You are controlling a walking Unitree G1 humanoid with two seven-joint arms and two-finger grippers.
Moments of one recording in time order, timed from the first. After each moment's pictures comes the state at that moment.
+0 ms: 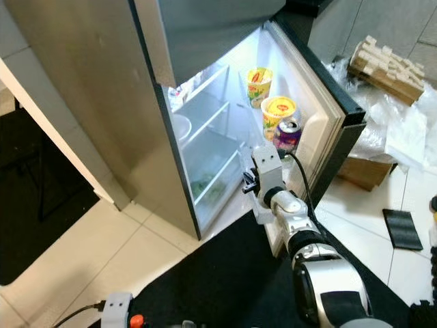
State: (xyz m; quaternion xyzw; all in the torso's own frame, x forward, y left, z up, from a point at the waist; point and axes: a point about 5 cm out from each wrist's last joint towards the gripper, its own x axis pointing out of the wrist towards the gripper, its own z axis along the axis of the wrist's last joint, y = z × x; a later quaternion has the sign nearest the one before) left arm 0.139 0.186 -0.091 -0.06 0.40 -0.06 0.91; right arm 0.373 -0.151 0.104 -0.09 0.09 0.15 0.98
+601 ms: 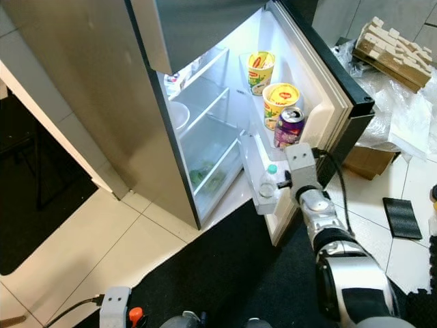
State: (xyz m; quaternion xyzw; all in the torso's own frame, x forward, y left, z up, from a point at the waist) left arm 0.144 0.188 -0.088 -0.06 0.39 -0.06 0.92; right arm 0.373 -0.237 0.121 -0.14 0.09 -0.04 0.99
